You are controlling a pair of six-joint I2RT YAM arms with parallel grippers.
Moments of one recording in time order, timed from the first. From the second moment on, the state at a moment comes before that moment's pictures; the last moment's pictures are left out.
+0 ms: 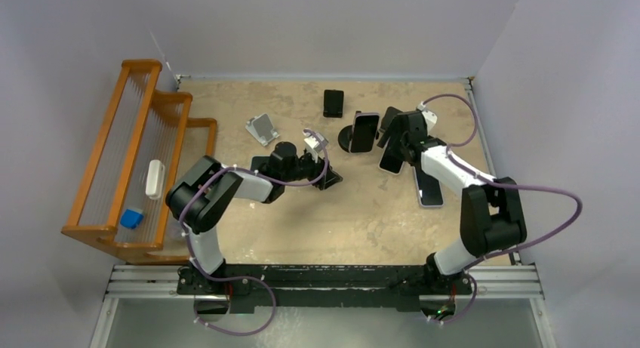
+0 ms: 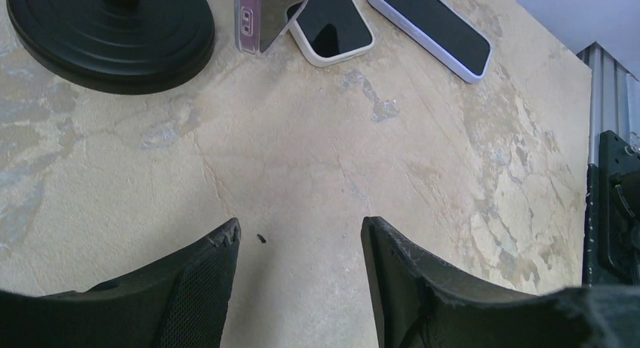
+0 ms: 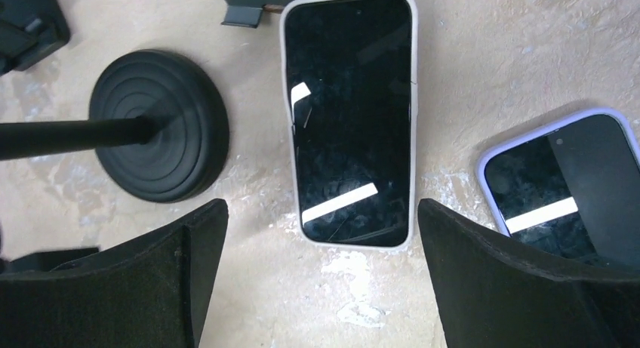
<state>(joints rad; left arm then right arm) -0.61 1.84 0.75 0.79 0.52 -0.25 0.25 1.53 0.98 -0.27 0.26 0.69</state>
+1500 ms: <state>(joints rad) -0.61 1.83 0.74 0.79 0.60 -0.28 0.20 1.94 1.23 -0.27 0.45 0.64</state>
